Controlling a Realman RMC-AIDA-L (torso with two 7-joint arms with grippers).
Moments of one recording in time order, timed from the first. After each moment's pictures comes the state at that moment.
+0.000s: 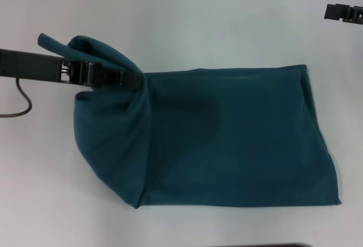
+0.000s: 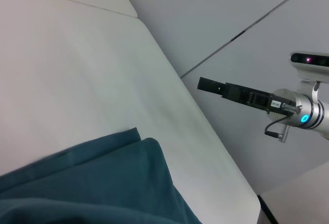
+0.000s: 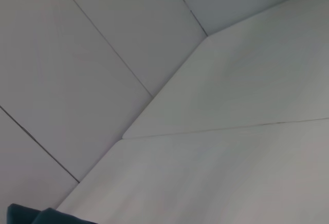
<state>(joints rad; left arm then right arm) -0.54 -2.16 -2.42 -1.19 -1.01 1.94 -2.40 0.55 1.91 -0.23 -0.63 -2.23 -1.71 1.82</state>
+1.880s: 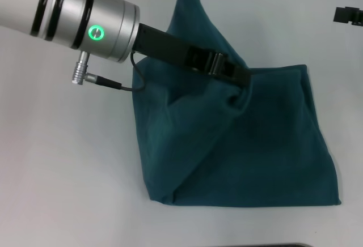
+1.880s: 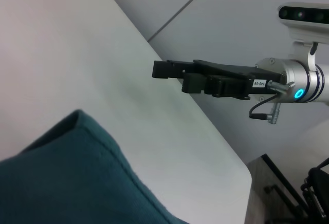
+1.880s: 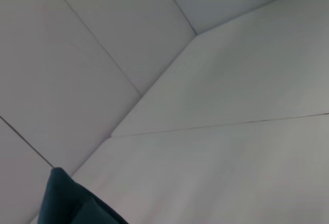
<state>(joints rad) -0.67 -2.17 -1.89 -1.17 -1.16 1.59 -2.60 0.53 1.90 -0.24 -0.64 -2.22 -1.71 1.82</state>
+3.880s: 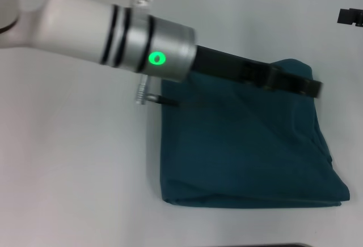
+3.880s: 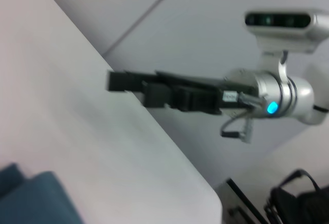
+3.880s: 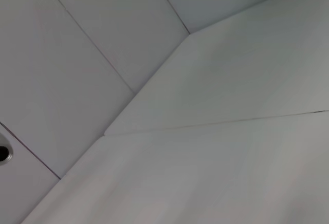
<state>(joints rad) -0.72 -2.16 -1.61 -0.90 -1.50 1.30 -2.40 0.52 1.89 -0.24 -0.64 -2.23 -1.70 1.83</state>
